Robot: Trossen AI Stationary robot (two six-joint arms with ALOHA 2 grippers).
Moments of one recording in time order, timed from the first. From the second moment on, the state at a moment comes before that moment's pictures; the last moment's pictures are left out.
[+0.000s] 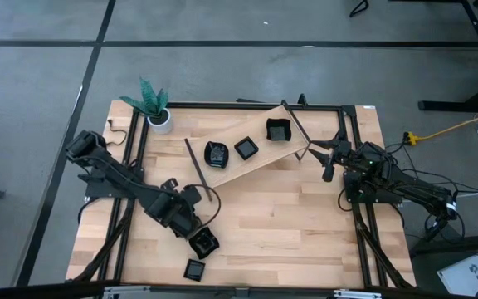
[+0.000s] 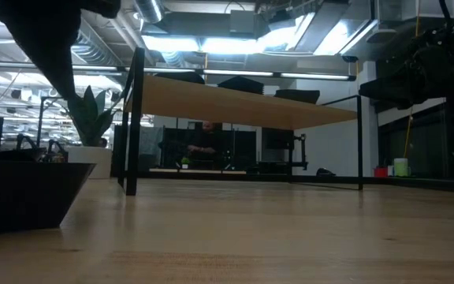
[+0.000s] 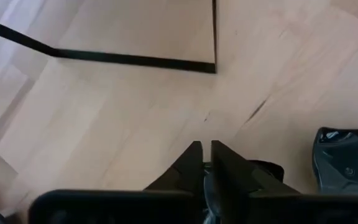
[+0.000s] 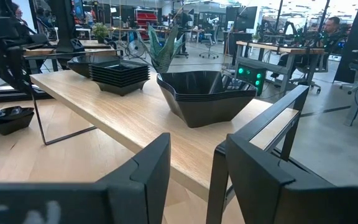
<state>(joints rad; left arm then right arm) -0.56 1.57 1.17 -1.10 -0.42 -1.16 -0.40 0.01 0.03 -0.03 0.01 -0.06</state>
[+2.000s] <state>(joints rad) -0.49 1.60 1.05 -1.05 -0.07 -1.39 -0.40 0.01 0.03 -0.03 0.01 -0.06</state>
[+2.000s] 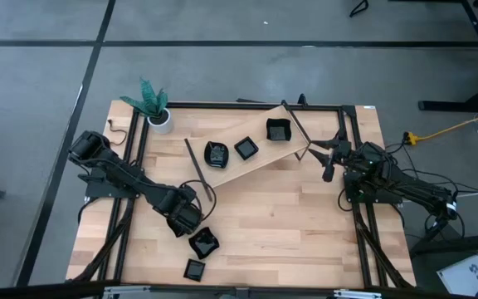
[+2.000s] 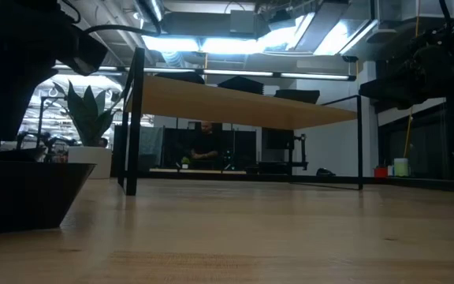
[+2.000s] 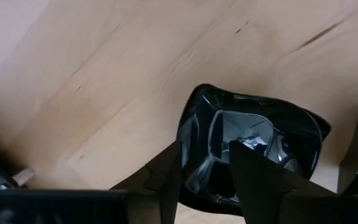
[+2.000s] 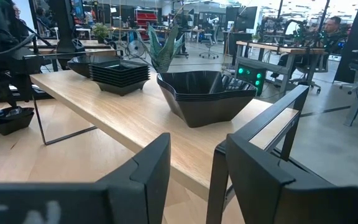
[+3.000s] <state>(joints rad) -0.45 1.60 0.96 -0.99 -0.05 -1.35 -0.40 0.01 0.03 -0.03 0.01 -0.06</state>
